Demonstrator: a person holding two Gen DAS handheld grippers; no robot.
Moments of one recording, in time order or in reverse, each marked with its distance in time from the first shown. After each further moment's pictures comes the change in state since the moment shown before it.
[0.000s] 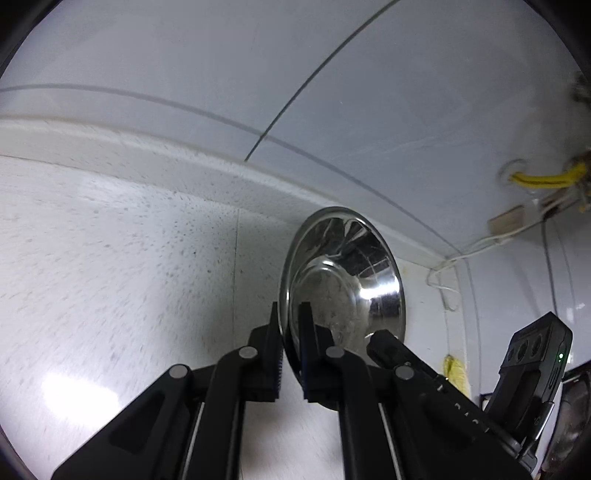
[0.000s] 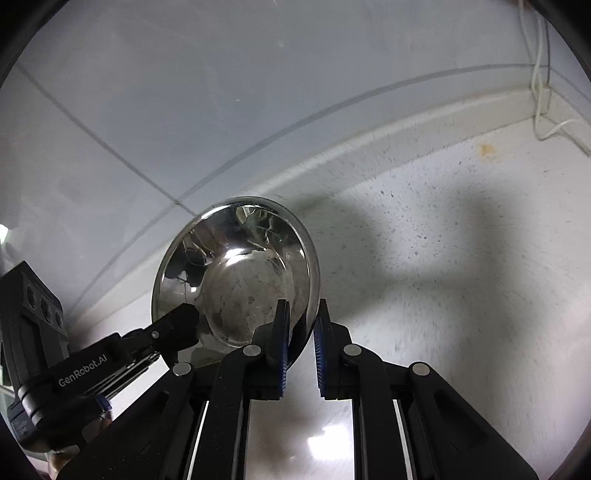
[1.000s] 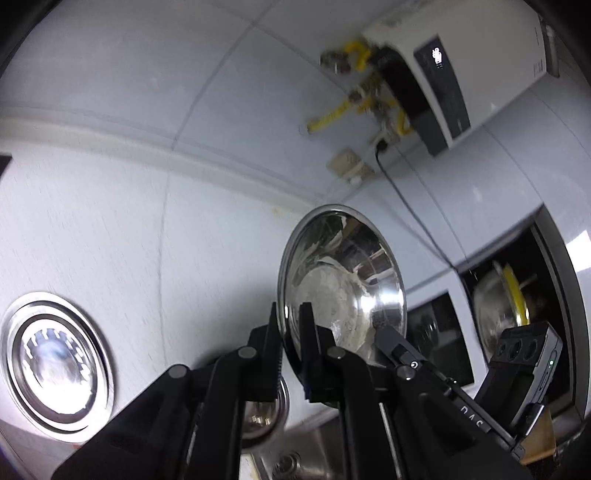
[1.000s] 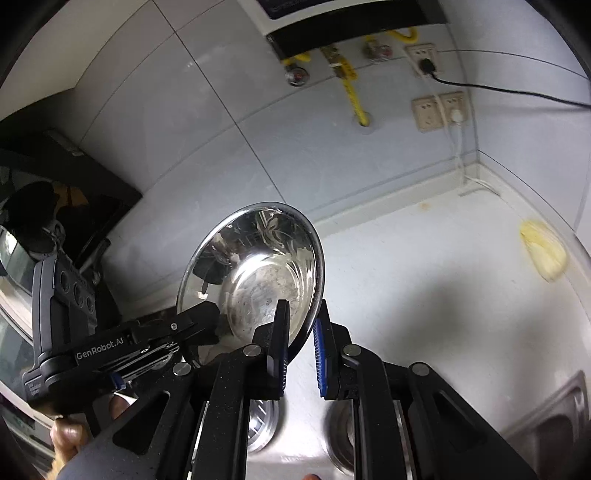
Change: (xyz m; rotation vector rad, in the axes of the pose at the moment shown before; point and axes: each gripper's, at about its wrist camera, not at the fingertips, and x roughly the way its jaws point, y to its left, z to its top) left arm -0.252 -0.102 -0.232 0.132 -0.070 -0.205; right arm -0.300 0.021 -0.188 -0.127 -0.264 0.109
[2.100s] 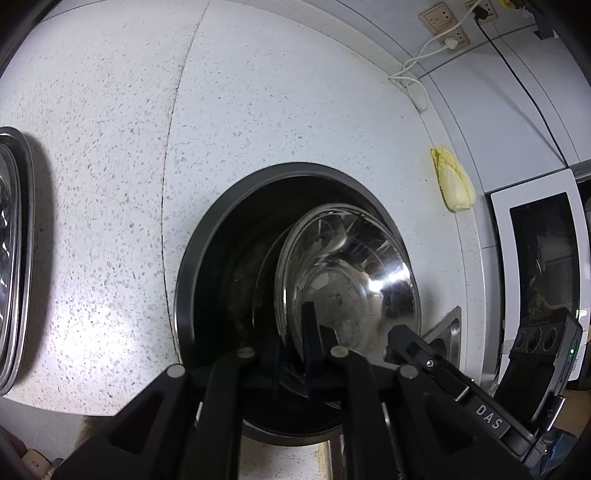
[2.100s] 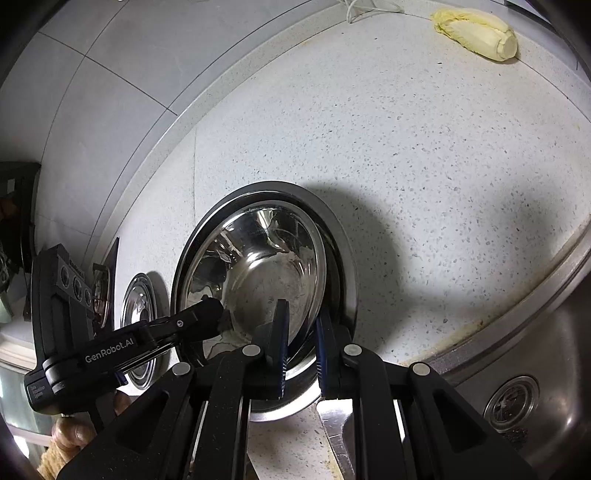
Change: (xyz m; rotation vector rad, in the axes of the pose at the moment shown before) left arm 0.186 0.074 -0.131 -0.049 0.377 0.215; right arm 0.084 -0.161 -0.144 0.288 0.334 -0.093
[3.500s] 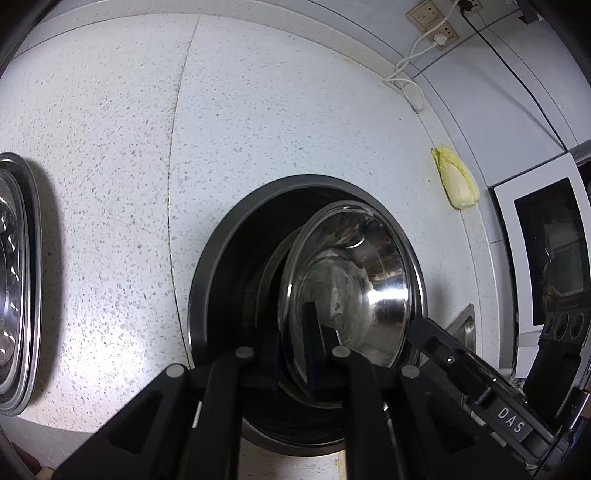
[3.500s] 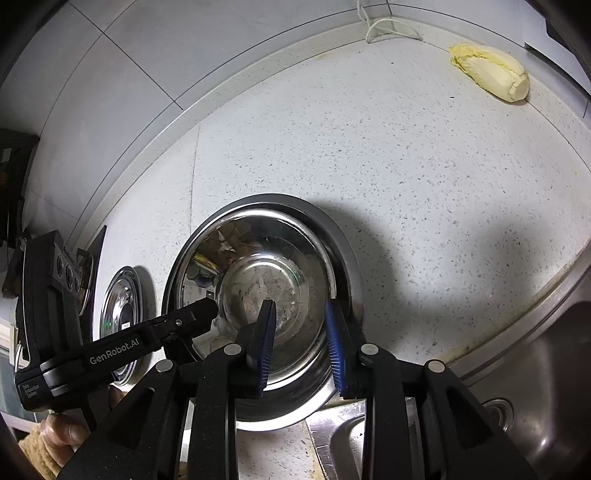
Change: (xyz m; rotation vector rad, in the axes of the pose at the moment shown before) left arm -0.009 0.005 0.004 0.100 -0.037 0.040; right arm -0.005 0.022 -0.005 -0.099 -0.042 -0.085
